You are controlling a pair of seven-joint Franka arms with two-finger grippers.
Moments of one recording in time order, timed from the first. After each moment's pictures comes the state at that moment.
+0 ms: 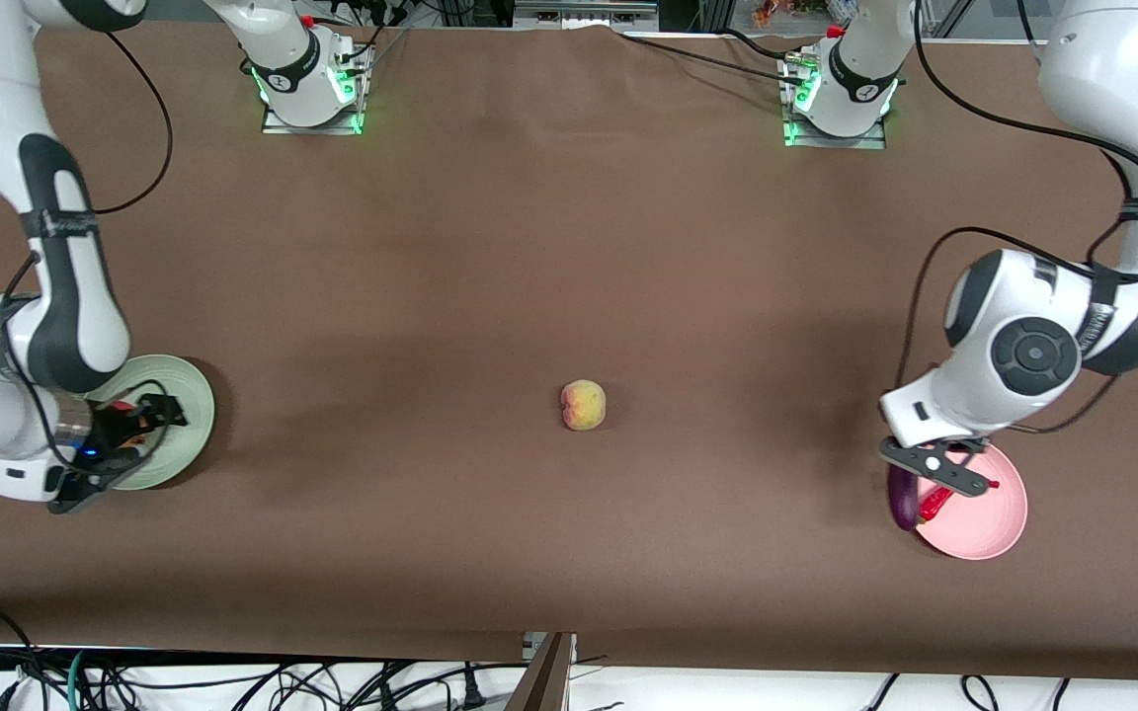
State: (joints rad) left arm 0.24 0.59 -0.38 -1.56 0.50 2.05 0.23; right arm -0.14 0.72 0.12 -1.31 -0.06 1.92 -0.58
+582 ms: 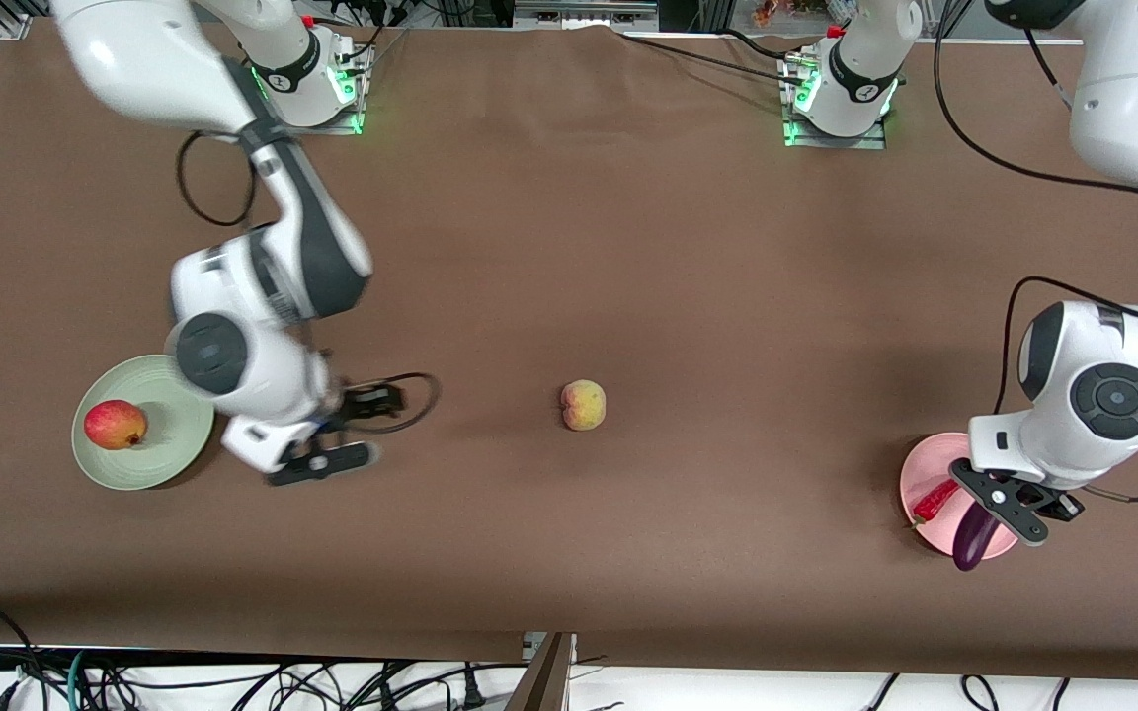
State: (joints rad) left arm 0.26 0.77 -0.24 -1.37 0.58 2.21 0.69; right arm 0.30 0.69 0.15 -1.26 -0.06 1.99 0.26
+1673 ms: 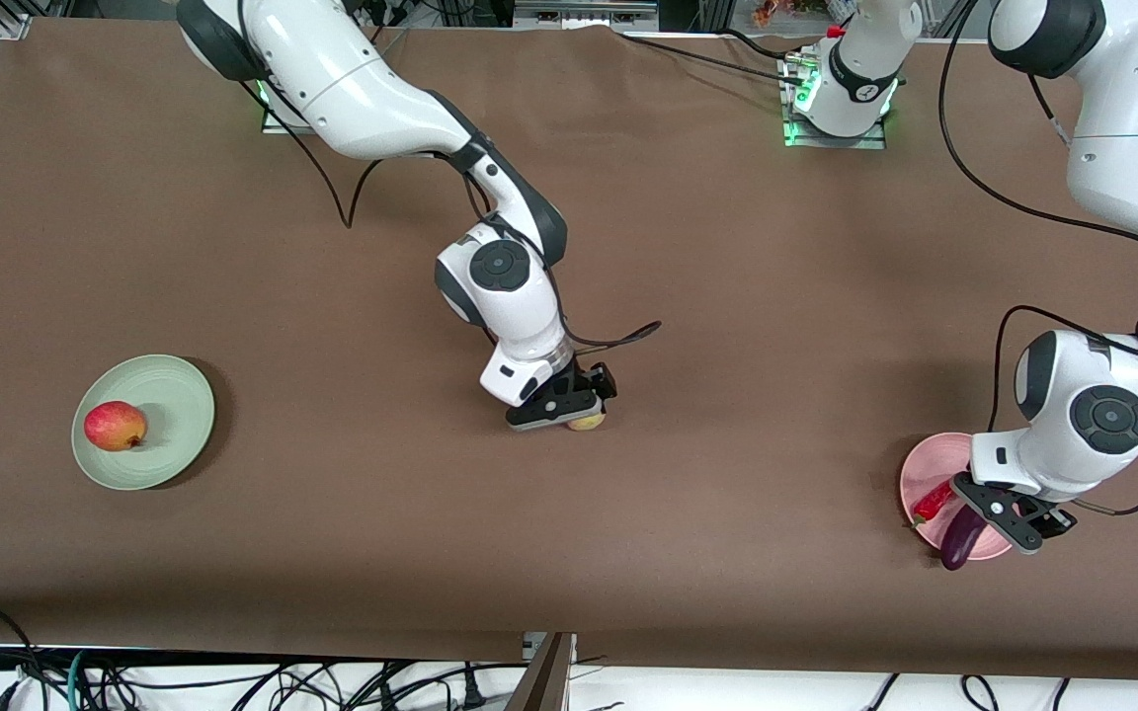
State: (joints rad) left arm 0.30 0.86 -0.26 -1.35 0.58 2.30 0.71; right arm 0.63 0.95 0.10 -1.26 -0.16 2.59 0.61
